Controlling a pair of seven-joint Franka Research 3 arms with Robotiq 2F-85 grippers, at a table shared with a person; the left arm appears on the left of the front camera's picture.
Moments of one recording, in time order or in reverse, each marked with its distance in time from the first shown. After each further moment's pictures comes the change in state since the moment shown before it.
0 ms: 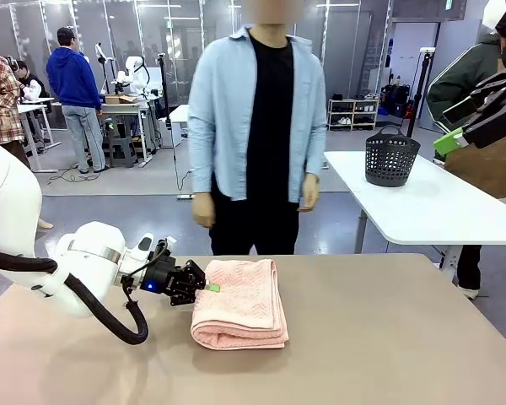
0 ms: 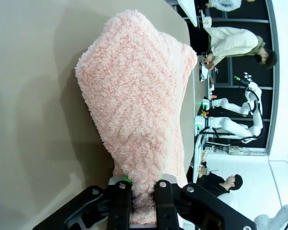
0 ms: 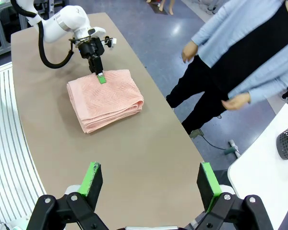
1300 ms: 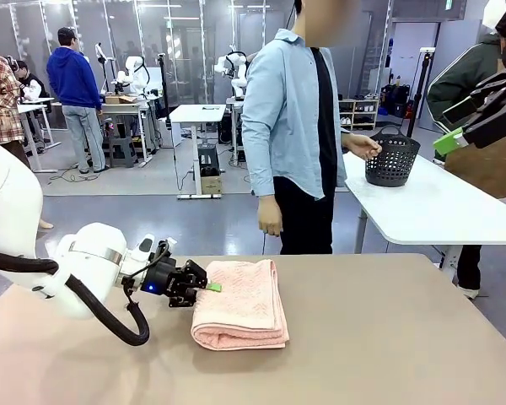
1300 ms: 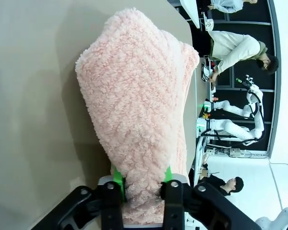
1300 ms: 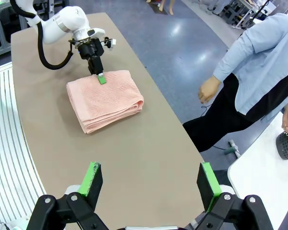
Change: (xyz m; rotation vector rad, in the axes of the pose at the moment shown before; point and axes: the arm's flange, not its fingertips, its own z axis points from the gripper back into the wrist) left arm -0.003 0.000 -0.004 0.013 -0.012 0.008; right arm 0.000 0.000 0.000 0.000 0.000 0.000
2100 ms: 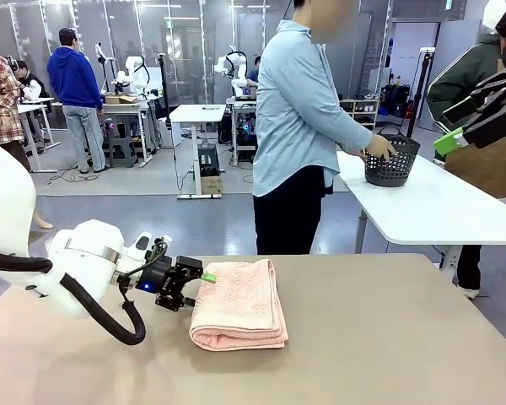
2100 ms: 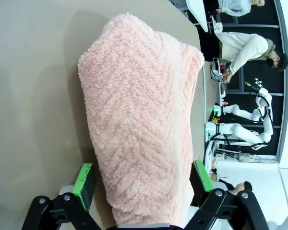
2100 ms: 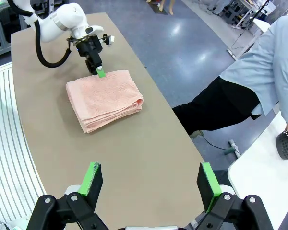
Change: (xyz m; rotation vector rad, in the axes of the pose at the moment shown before) left arm -0.004 -0.004 0.008 0.054 -0.027 -0.013; right arm 0.000 0.000 0.000 0.000 0.000 0.000
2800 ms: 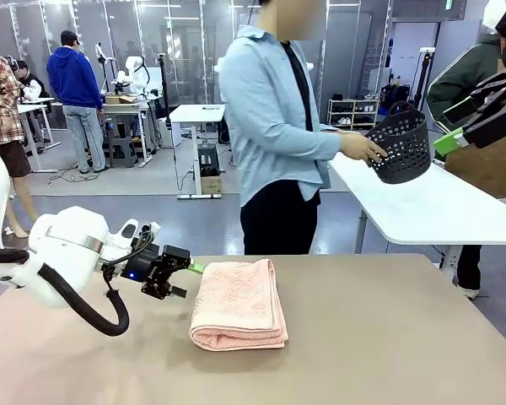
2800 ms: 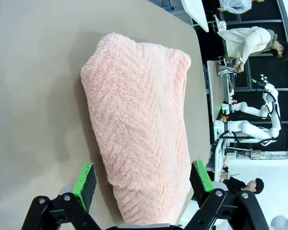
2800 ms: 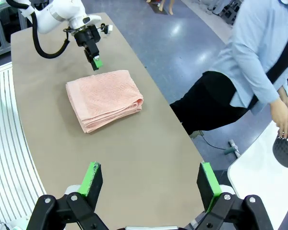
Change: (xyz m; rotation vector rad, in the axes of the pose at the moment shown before) left arm 0.005 -0.017 0.039 0.044 -0.016 -0.070; right arm 0.000 0.000 0.000 0.000 0.000 0.000
